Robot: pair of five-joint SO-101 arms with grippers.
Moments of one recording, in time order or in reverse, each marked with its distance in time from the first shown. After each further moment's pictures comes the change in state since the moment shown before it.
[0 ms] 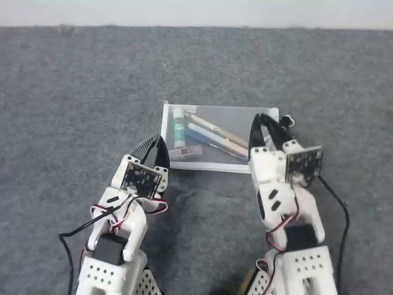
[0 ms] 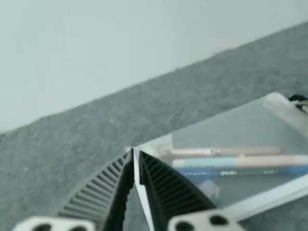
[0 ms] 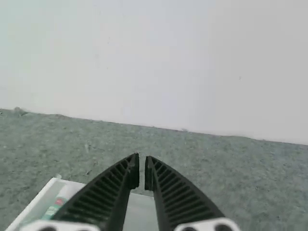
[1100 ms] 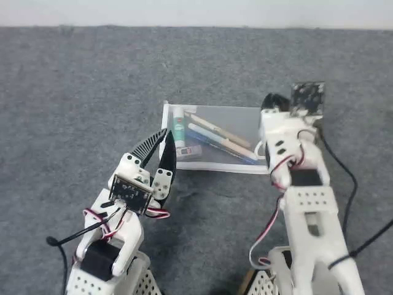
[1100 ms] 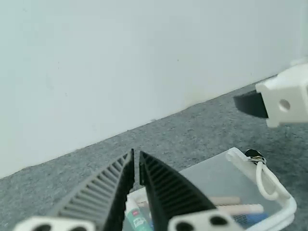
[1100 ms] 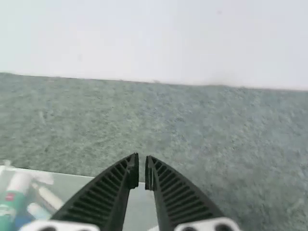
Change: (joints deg) left arm 7.8 -0.1 -14.2 4.7 2.9; right arm 6.2 46.2 -29.5 0.0 0.0
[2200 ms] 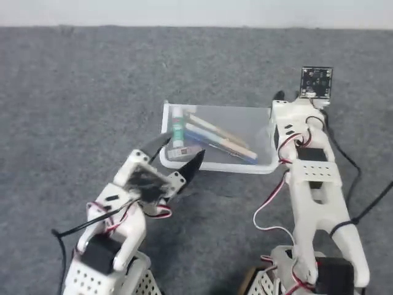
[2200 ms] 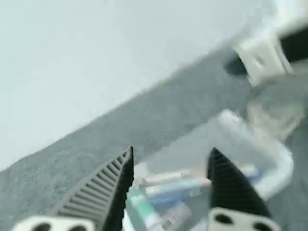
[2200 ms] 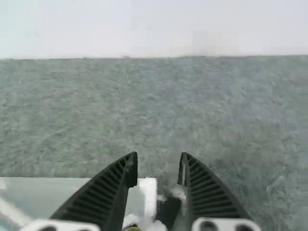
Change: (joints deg) left arm 0.9 6.4 -3.2 2.5 -4.0; right arm 6.3 19.0 -11.2 -0.3 0.0
